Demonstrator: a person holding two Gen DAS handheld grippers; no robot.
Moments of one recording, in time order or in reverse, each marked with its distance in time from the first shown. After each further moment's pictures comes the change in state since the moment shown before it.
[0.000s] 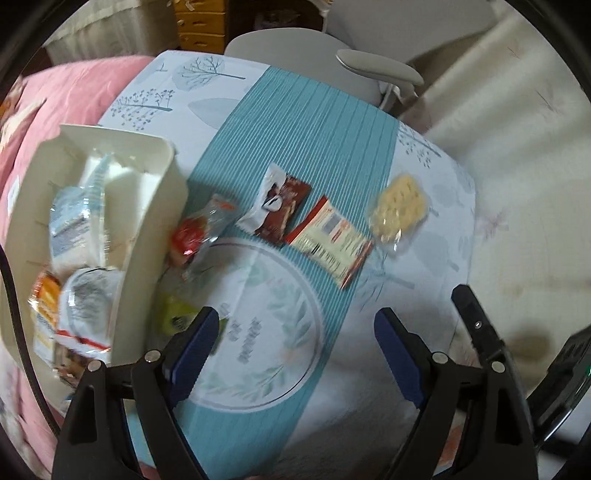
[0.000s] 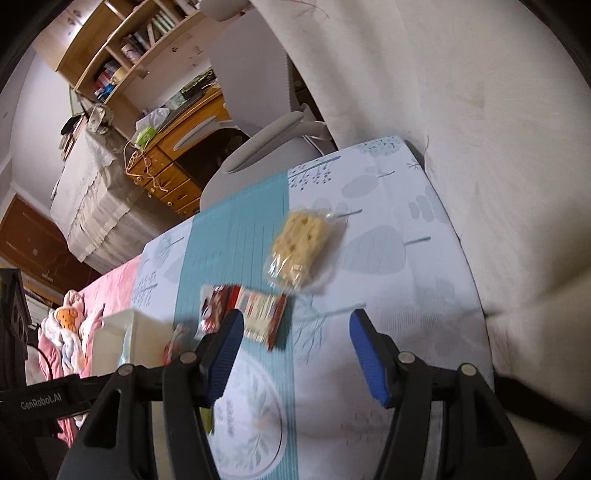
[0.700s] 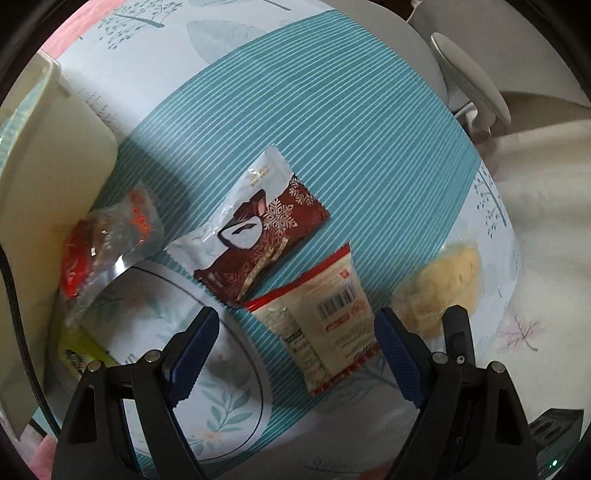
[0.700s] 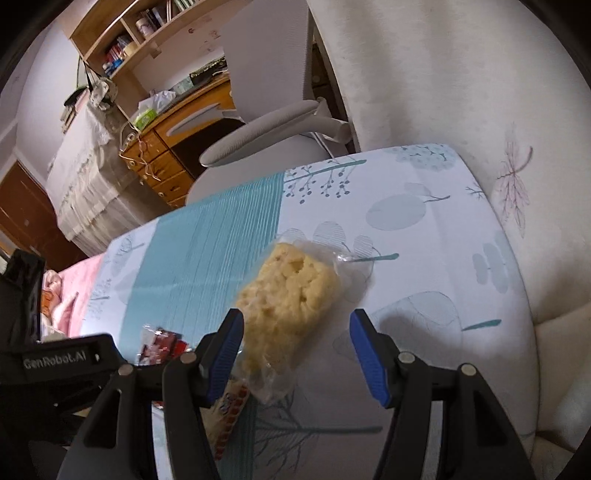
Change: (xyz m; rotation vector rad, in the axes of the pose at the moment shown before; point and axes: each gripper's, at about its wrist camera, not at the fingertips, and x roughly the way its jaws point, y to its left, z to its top) left arm 0.120 0.008 0.052 -0.329 0.106 -0.038; right arm 0.117 0.004 0.033 -0.149 -0.034 -0.022
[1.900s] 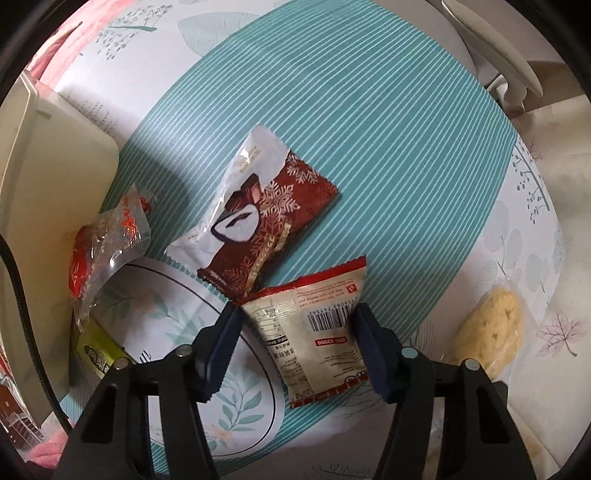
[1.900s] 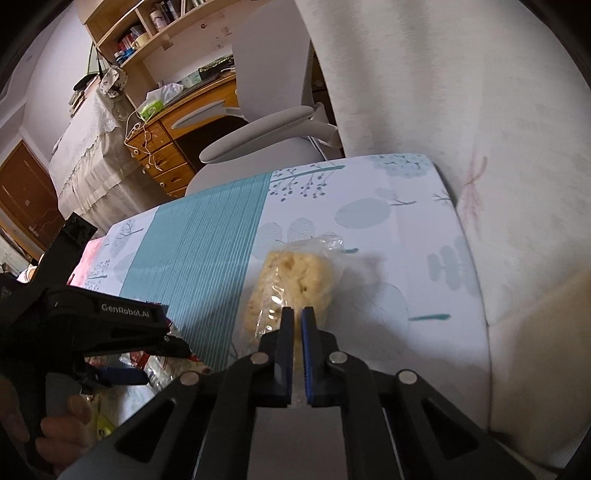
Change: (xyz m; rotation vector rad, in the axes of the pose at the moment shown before) left arm 0.038 -0.087 0.015 0.032 0.070 0.198; right arm -0.043 -0.024 -0.010 -0.055 0.011 -0.029
